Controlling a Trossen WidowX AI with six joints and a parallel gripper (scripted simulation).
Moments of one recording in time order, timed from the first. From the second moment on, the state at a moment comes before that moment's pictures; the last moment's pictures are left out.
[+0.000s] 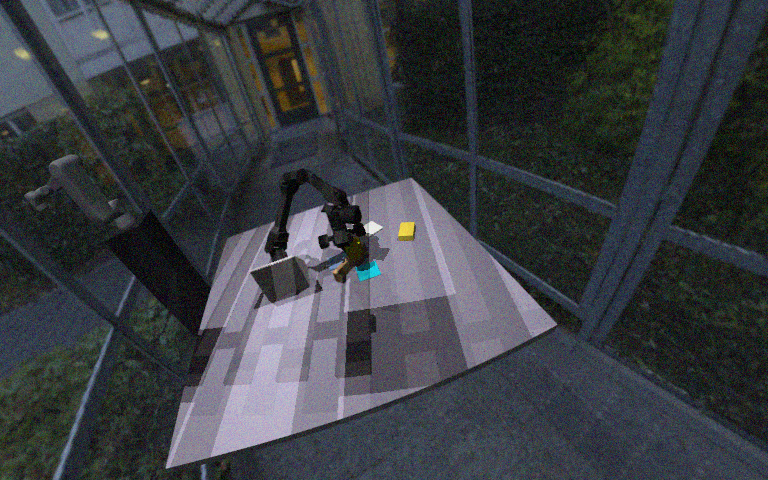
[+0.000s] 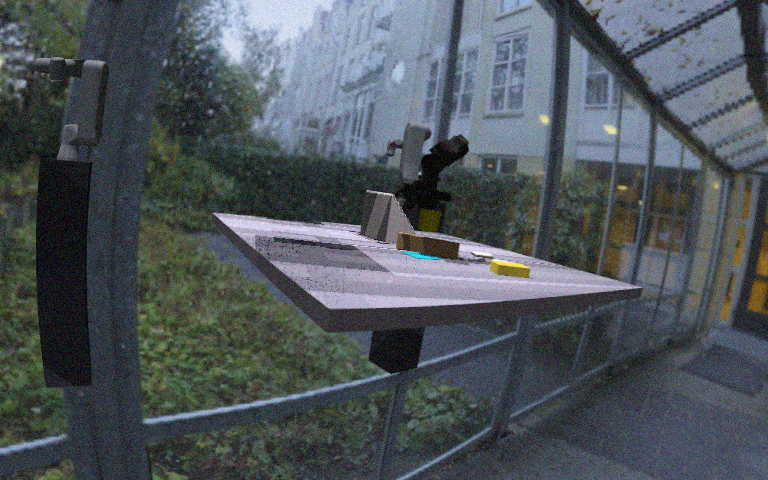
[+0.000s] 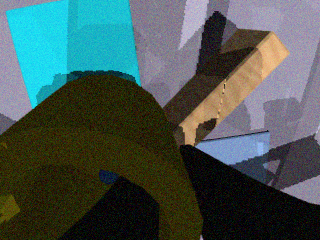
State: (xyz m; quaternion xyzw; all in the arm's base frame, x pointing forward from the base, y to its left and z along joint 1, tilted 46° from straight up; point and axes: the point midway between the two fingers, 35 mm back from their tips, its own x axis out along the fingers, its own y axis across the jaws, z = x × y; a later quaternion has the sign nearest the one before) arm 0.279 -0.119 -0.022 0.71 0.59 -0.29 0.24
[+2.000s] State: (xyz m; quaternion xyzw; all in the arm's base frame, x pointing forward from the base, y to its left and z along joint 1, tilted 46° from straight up) arm 0.312 -0.106 -0.080 0.71 0.59 -0.29 0.26
